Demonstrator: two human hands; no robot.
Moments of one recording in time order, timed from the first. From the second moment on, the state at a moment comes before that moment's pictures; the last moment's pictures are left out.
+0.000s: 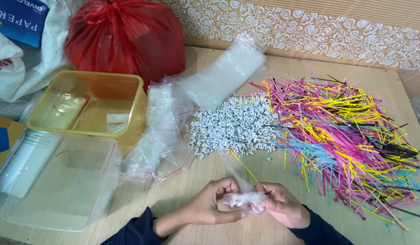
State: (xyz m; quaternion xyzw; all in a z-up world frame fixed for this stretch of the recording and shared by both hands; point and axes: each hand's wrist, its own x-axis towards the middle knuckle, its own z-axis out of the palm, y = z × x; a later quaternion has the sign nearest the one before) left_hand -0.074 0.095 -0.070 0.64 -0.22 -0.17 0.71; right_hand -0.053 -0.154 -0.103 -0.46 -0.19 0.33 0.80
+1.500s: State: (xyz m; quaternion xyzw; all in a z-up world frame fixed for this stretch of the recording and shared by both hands) left_hand -0.061 0.102 -0.086 0.54 -0.17 -0.17 0.80; right_hand -0.043 -0.147 -0.126 -0.45 -0.12 0.28 0.84
